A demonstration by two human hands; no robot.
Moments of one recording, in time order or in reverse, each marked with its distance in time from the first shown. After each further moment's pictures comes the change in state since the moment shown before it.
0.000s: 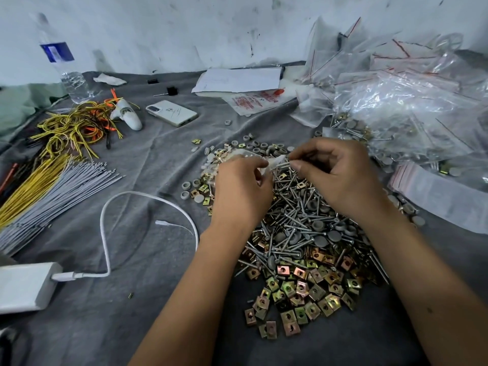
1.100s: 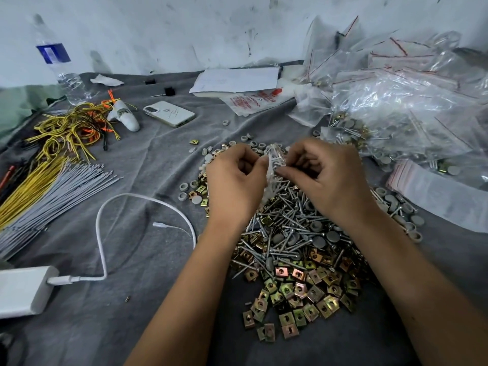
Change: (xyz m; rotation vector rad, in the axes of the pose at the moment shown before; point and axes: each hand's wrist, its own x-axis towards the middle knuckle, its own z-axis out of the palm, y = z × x) left_hand 0.005 0.005 -0.003 -0.395 0.051 -0.168; right_hand -0.002 -0.007 0.008 -0.271 0.036 -0.187
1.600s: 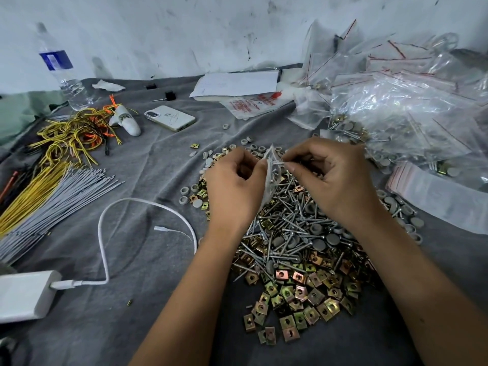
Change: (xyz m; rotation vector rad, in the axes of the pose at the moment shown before) left_hand 0.000 -0.003 0.000 0.007 0.002 0.007; right_hand 0.000 0.003 -0.003 0.155 0.040 0.008
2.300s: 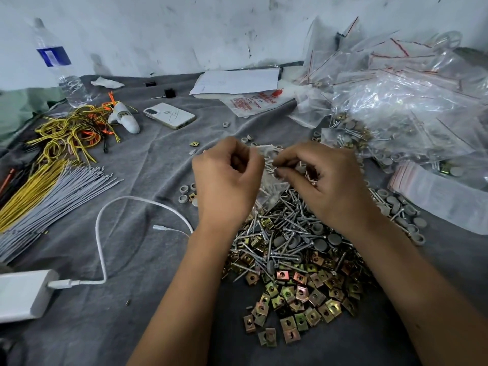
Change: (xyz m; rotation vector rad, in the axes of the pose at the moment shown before) left_hand 0.003 0.008 -0.013 0.014 0.126 0.198; right_hand 0.000 -0.010 0.004 -0.162 -0.070 -0.151
